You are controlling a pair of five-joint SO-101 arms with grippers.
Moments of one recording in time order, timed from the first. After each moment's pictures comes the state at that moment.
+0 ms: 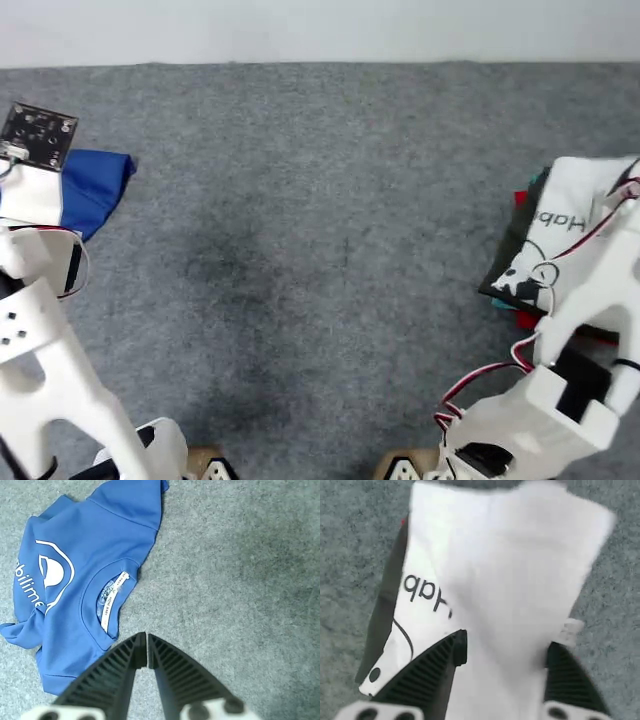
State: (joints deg) left arm -30.0 -28.4 2.2 99.6 -26.7; right arm 32.7 8.2 -17.5 79.3 21.8
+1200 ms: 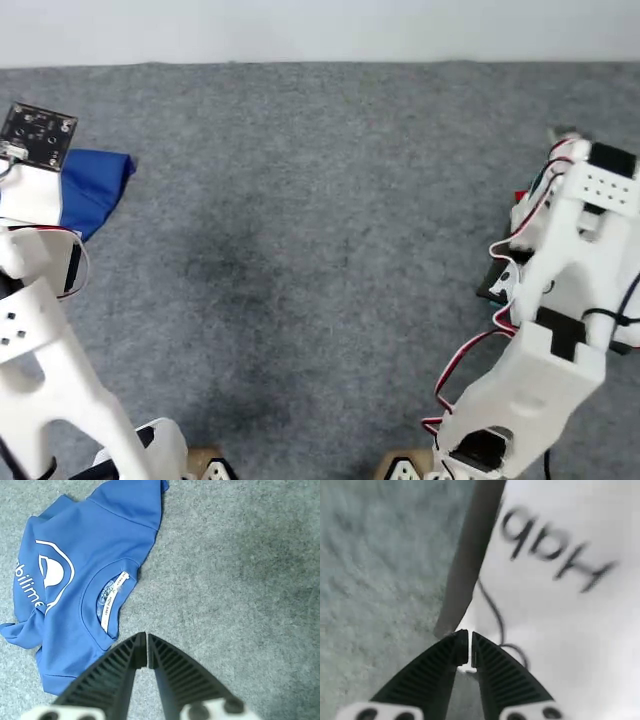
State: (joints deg) left arm -30.0 -28.4 2.2 99.6 -26.7; right arm 21.2 21.4 -22.4 93.1 13.1
